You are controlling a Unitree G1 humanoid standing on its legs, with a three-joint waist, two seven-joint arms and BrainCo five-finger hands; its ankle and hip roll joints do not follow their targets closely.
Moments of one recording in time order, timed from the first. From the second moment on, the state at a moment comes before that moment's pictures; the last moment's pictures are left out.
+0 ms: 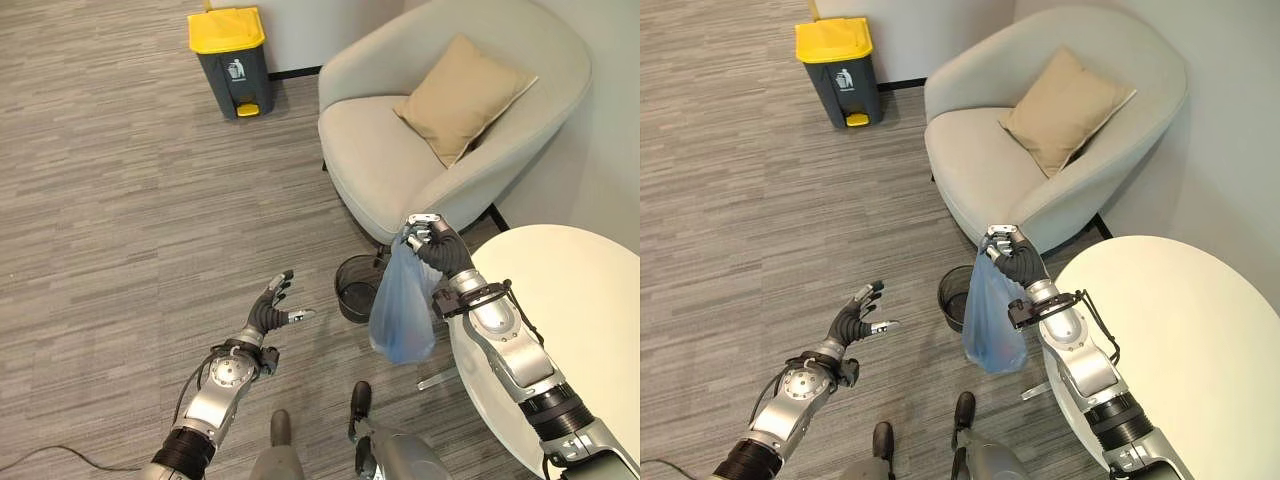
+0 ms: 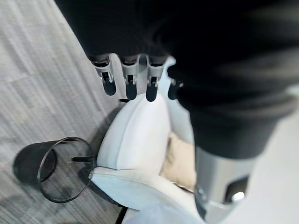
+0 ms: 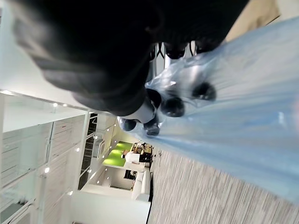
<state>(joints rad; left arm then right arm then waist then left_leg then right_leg) -0.08 0.40 -0.30 0.22 -0.13 -0.13 0.04 -0.30 -0.44 0.31 -0.02 0.24 -0.12 -0.05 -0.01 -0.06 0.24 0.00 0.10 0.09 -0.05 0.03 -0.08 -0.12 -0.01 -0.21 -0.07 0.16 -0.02</state>
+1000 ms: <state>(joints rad) -0.21 0.40 -0.49 0.19 0.02 -0.15 0.12 -0.55 -0.26 0.64 0.00 0.34 -0.10 -0.02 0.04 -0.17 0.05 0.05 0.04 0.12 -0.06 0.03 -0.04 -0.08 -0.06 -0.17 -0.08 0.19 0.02</state>
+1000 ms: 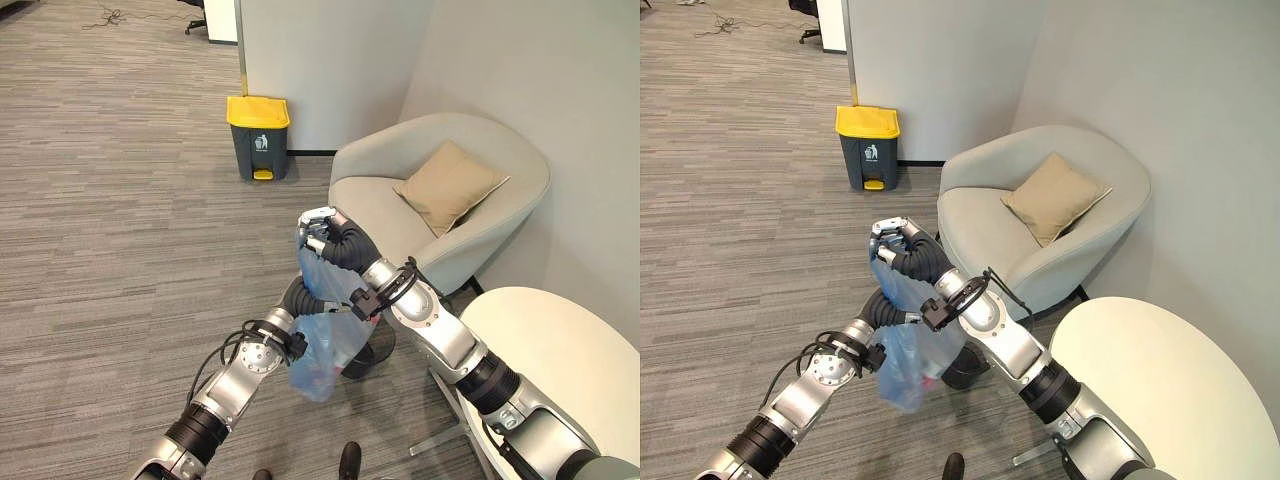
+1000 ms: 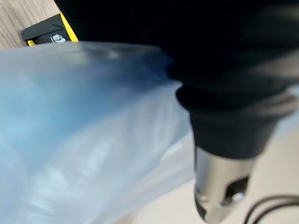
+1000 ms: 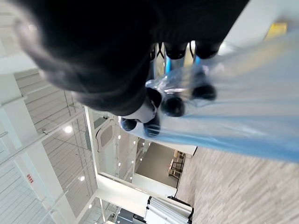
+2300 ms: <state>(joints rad) -0.24 0.37 -0.45 0.12 -0.11 -0.12 0.17 -0.55 -0.32 0.69 -0.03 0.14 -0.09 0.01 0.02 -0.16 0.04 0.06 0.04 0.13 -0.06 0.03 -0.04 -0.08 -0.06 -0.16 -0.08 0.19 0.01</state>
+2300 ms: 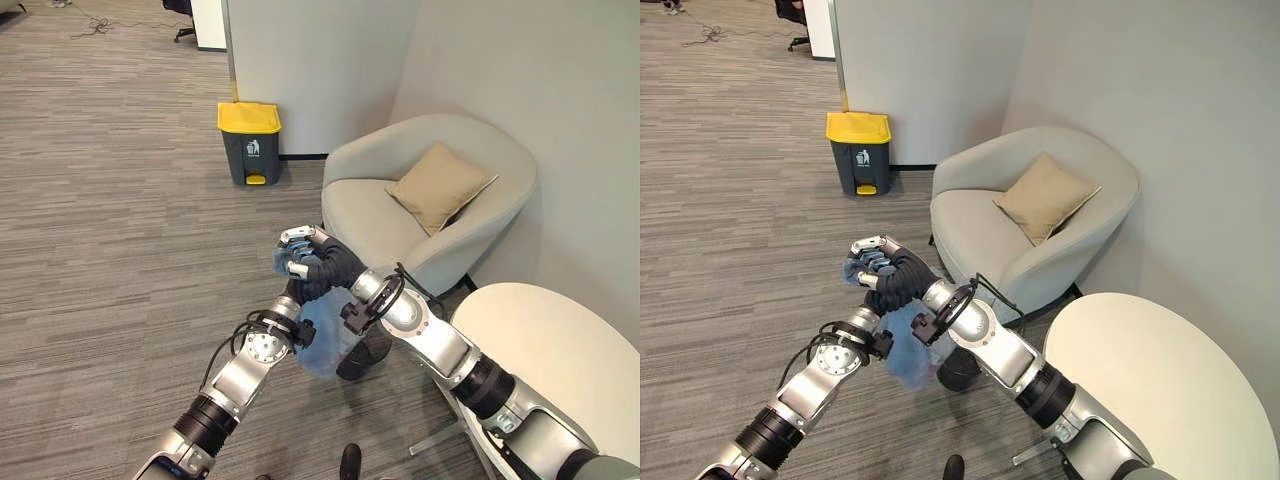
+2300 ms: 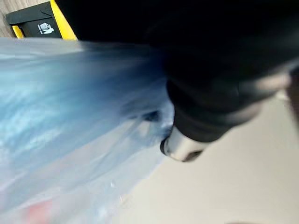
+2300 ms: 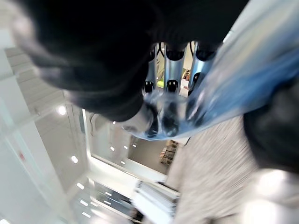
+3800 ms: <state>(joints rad) 0.19 0.29 0.04 0.51 -0.37 -0.08 0.04 0.13 -0.43 0.14 0.31 -0.09 -0.06 -0.02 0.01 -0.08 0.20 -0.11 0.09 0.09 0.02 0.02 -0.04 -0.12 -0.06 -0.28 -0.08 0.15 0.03</state>
